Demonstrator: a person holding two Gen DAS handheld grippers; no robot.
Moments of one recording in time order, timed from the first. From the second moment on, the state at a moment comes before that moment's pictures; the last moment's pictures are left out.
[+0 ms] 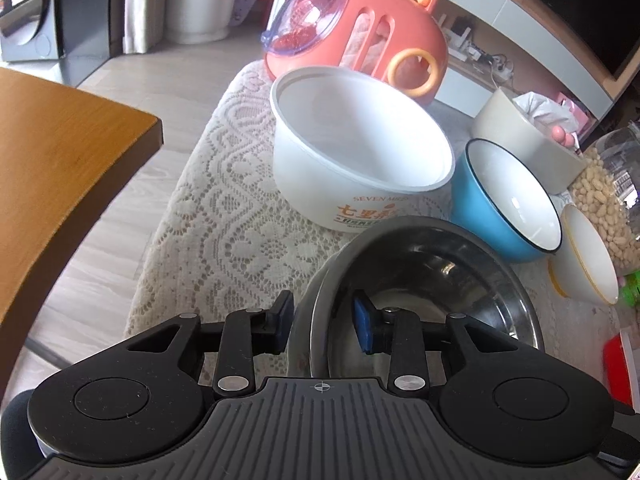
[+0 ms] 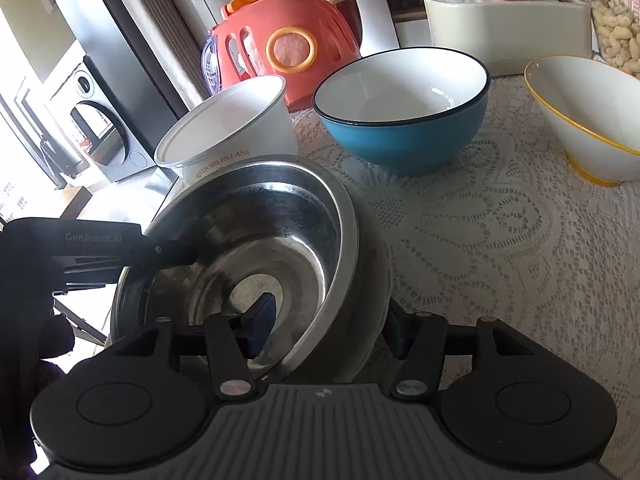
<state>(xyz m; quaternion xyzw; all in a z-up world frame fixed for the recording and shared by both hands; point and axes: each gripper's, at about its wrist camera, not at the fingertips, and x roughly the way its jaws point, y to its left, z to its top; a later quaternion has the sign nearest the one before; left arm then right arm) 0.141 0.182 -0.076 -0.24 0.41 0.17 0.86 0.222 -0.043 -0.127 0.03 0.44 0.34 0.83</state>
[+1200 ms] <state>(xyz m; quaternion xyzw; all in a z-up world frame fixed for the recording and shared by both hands) 0.315 -0.146 -0.105 -0.22 0.53 -0.18 0.80 0.281 -0.387 -0.133 0.16 0.37 0.06 0.91</state>
